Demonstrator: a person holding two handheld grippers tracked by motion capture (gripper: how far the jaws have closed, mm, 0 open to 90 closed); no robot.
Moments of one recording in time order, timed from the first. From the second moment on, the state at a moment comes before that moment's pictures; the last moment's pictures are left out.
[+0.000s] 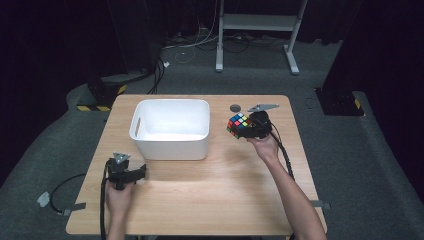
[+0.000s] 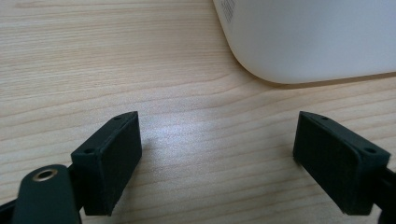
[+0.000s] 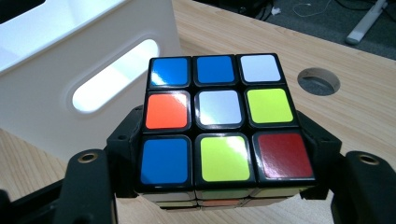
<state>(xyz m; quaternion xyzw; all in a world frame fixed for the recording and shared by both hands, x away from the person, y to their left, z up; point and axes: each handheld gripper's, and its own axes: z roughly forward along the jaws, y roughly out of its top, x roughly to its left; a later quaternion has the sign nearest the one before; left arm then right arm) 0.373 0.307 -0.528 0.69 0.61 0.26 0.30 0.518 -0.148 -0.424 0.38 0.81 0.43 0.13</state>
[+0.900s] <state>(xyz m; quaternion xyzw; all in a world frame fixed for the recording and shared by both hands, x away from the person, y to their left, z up) 0.373 0.307 -0.528 0.69 0.61 0.26 0.30 0.509 -0.150 -0.411 0.38 0.80 0.44 0.13</state>
